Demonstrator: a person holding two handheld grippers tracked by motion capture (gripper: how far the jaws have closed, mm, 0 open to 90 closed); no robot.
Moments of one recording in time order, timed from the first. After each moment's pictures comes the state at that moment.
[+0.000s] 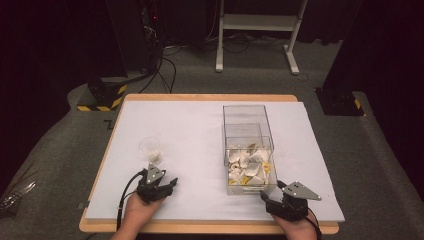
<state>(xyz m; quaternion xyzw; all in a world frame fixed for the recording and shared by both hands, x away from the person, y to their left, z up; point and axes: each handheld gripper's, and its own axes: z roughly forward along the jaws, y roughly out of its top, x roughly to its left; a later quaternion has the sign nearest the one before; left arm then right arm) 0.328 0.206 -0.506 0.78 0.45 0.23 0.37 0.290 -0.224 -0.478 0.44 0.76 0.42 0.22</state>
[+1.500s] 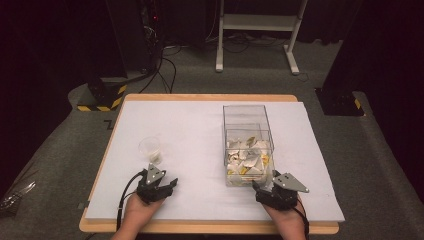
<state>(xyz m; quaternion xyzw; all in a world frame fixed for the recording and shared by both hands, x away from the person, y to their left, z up) 0.327 0.206 -0.507 0.78 0.44 0.23 0.37 0.313 -0.198 -0.476 0.45 0.74 0.42 0.27</state>
